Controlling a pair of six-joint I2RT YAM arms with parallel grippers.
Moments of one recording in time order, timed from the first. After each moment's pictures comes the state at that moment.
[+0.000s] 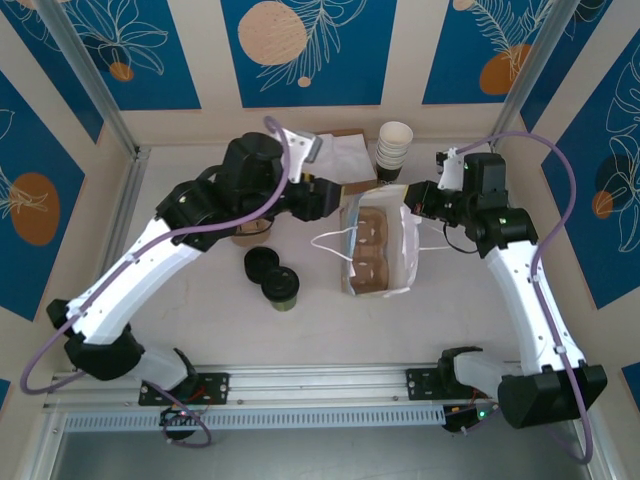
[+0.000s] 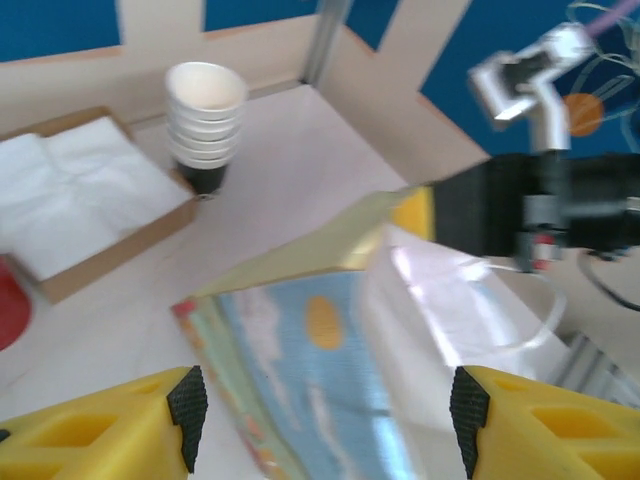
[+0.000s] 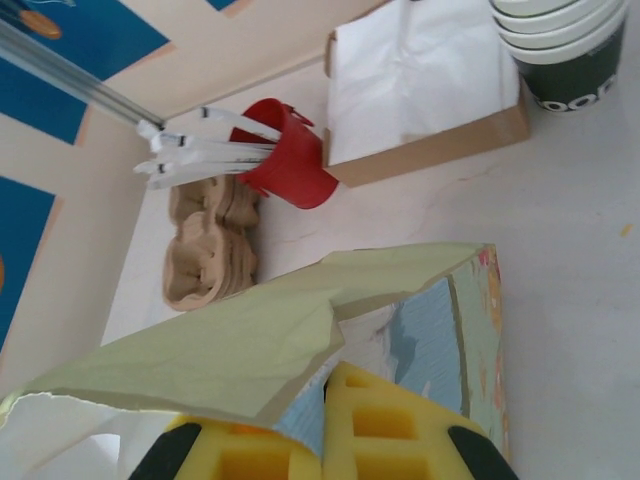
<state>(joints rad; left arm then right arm) -0.87 1.44 1.83 -0.87 -0.03 -0.34 0.13 1.11 1.23 -0.74 -0.45 0.42</state>
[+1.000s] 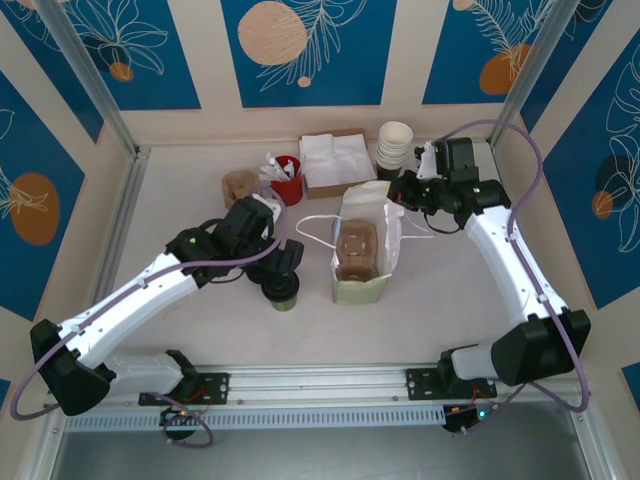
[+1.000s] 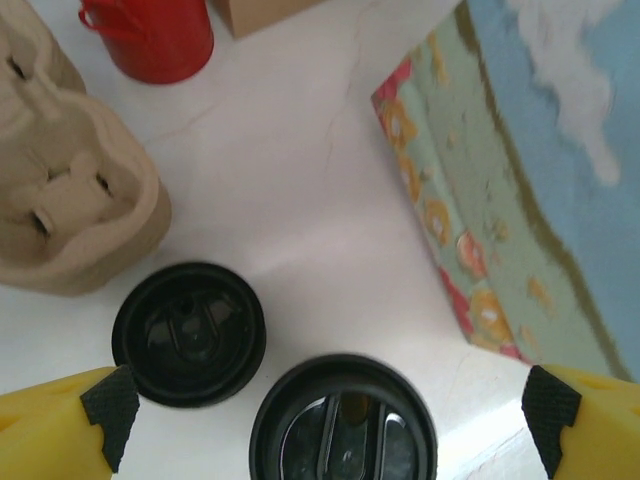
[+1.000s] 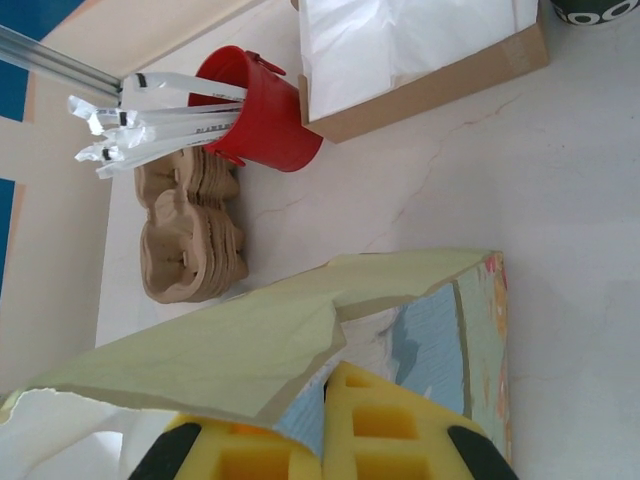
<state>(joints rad) -0.78 1.20 1.15 -0.81 -0.15 -0.34 0.19 1.37 1.39 -0.82 -0.40 0.52</state>
